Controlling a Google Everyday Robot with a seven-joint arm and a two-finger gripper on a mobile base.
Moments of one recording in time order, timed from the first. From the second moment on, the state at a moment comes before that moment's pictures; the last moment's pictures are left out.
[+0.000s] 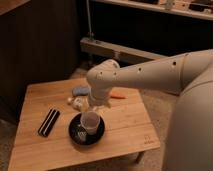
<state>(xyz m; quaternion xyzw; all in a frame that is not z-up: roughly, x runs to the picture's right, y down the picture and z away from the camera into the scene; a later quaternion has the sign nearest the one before) -0.053 0.094 0.712 -0.30 0.10 0.57 0.76</state>
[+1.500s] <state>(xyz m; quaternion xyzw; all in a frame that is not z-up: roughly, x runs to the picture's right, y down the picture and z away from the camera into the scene) -0.065 -0.001 0.744 -0.28 0.06 0.53 0.80</state>
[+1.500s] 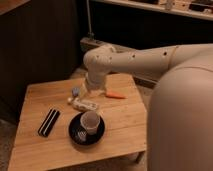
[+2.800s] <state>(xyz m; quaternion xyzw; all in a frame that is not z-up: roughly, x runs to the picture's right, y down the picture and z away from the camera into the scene) 0.160 -0.036 0.769 -0.22 0.15 0.62 0.73</state>
